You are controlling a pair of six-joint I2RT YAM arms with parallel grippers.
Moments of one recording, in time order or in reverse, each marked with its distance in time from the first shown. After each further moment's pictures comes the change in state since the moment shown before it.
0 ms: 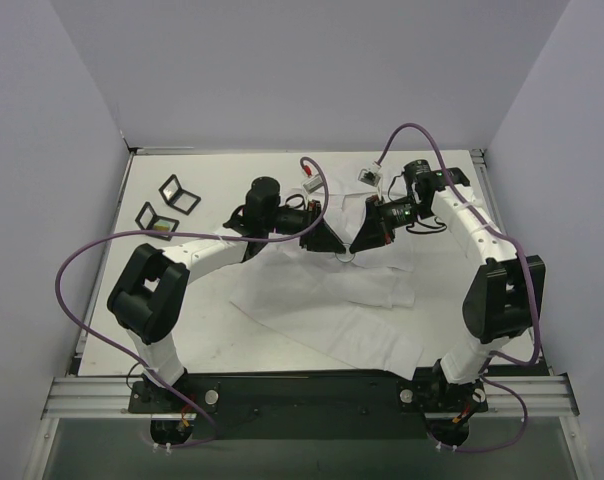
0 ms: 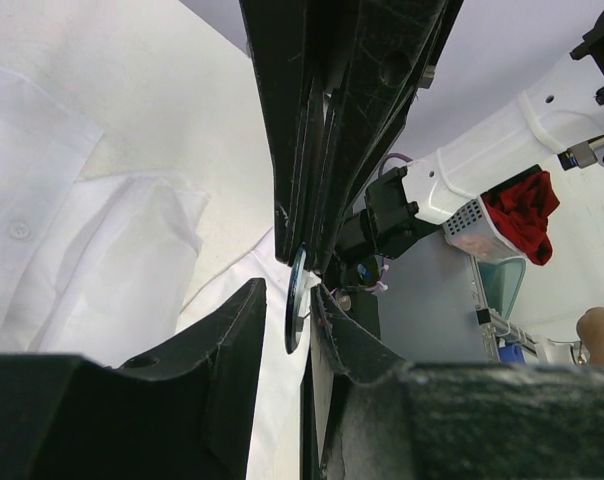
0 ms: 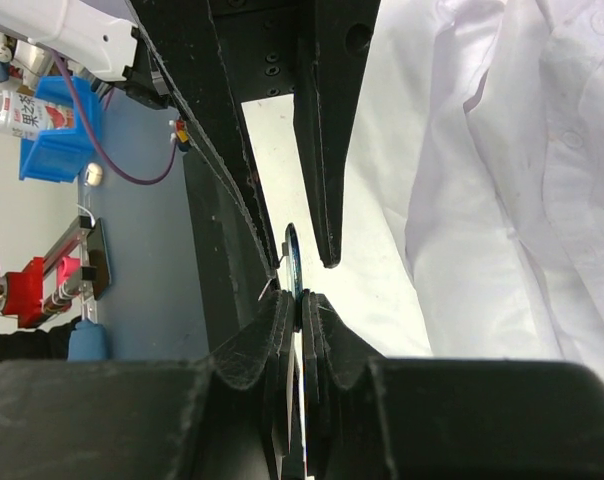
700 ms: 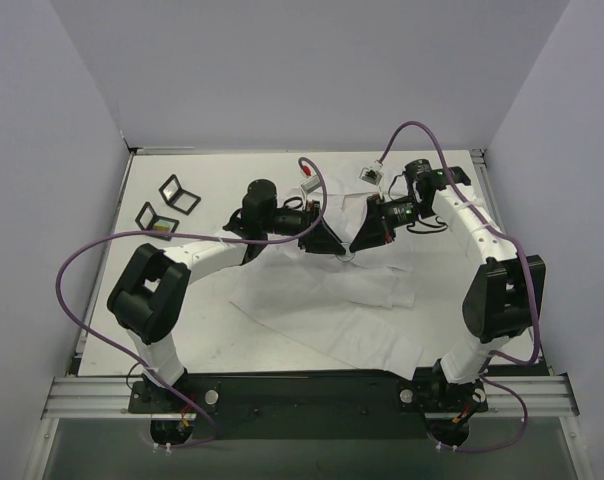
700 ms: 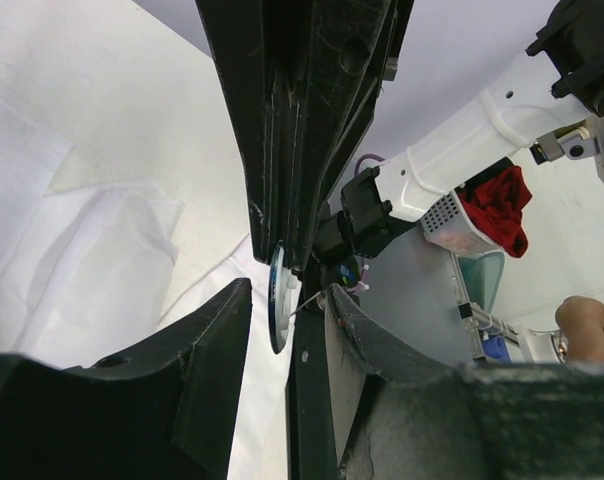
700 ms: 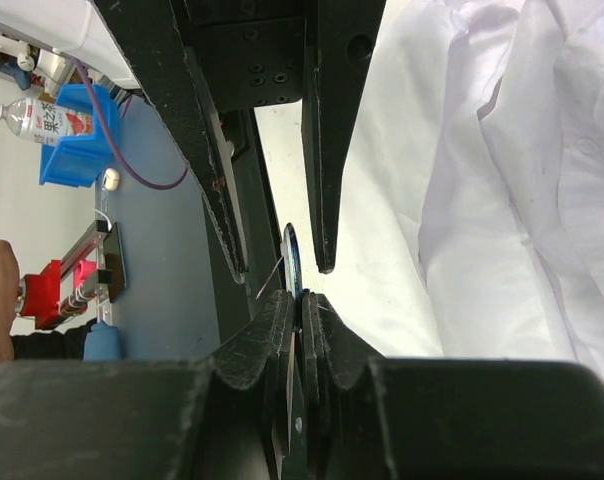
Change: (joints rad) left arm 0.002 0.000 -0.027 0.134 0.041 -0.087; right arm -0.014 0.006 0.011 -0.023 -0.034 0.000
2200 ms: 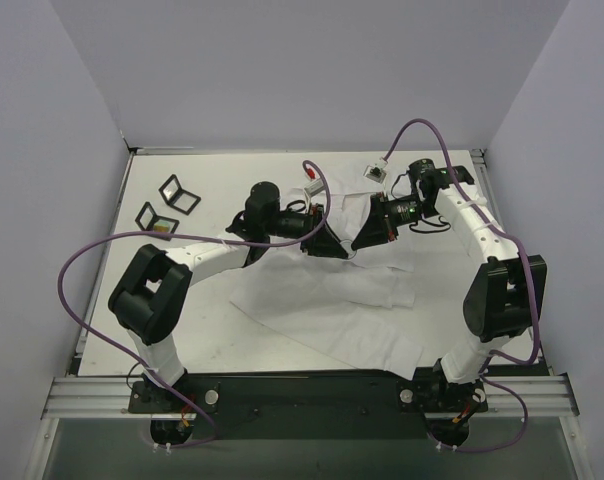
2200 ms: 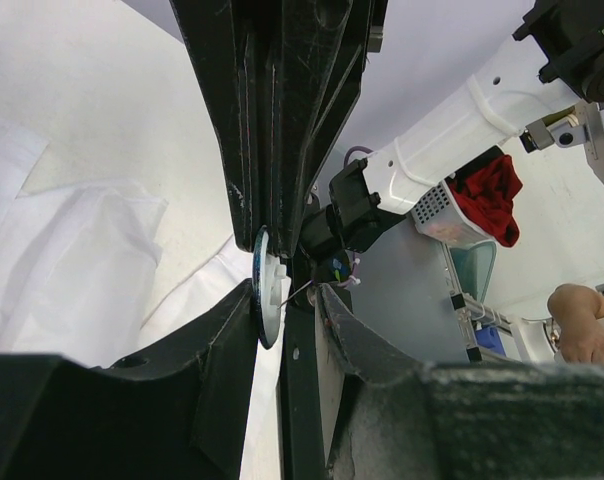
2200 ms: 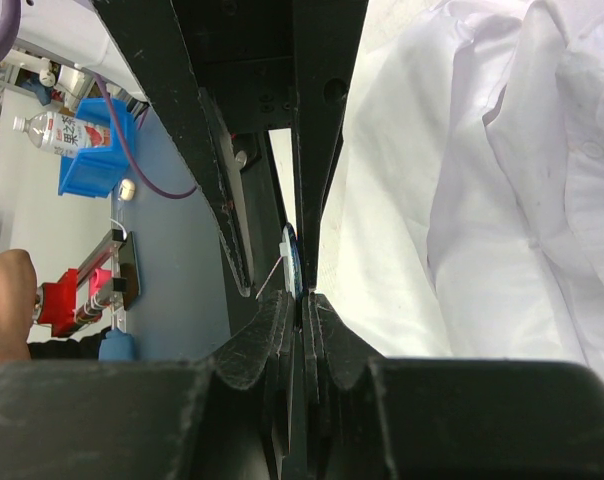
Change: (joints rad) left arm -0.023 0.000 -0.012 0.027 0.015 -0.016; right arm -0.019 0.003 0.007 -0.019 -0.036 0.001
